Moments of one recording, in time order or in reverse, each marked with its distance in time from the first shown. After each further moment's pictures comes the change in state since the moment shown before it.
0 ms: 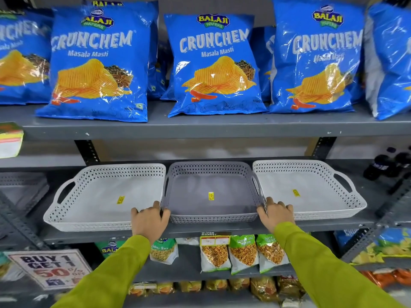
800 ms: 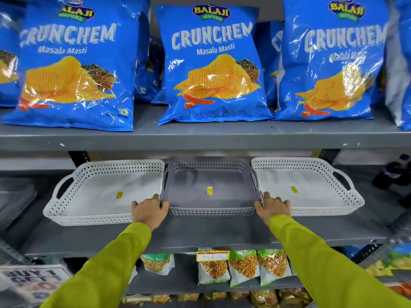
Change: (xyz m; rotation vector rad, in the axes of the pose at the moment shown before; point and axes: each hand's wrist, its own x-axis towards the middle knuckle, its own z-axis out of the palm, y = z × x) left_hand 0.074 0.015 0.011 -0.083 -0.108 -0.061; right_hand 0.070 -0.013 -0.002 0.024 -0.046 0.040
